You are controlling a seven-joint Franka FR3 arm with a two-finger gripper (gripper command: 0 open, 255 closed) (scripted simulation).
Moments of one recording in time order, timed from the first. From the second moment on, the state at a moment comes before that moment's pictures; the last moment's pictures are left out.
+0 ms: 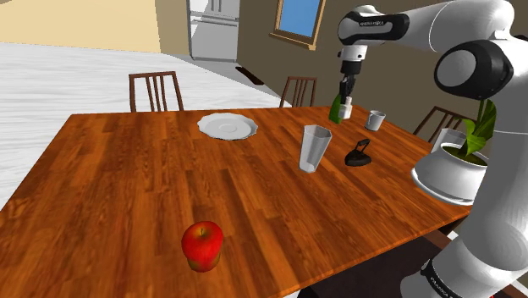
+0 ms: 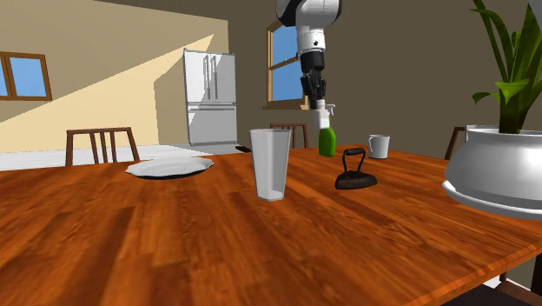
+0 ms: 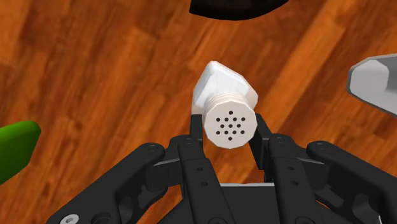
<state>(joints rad) -0.28 0.42 -0.17 -1.26 -0.01 1.55 -0.68</state>
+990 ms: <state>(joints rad) -0.28 0.41 -0.17 -1.47 -0.01 1.76 -0.67</state>
